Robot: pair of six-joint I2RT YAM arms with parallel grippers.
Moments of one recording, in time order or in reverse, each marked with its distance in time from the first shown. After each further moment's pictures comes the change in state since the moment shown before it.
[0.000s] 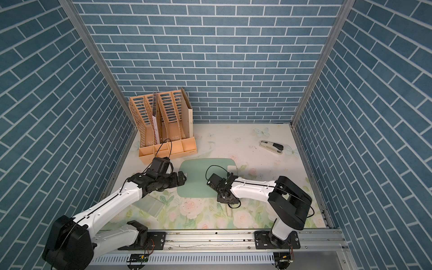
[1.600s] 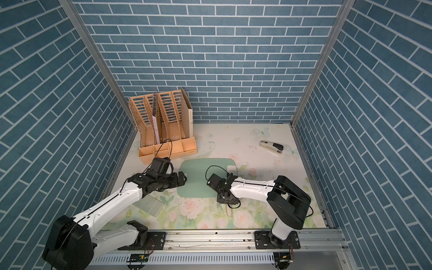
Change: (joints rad) left arm 0.000 0.000 -0.006 0.008 0.015 0.004; right arm -0.001 0.010 -0.001 0.007 -0.010 0.000
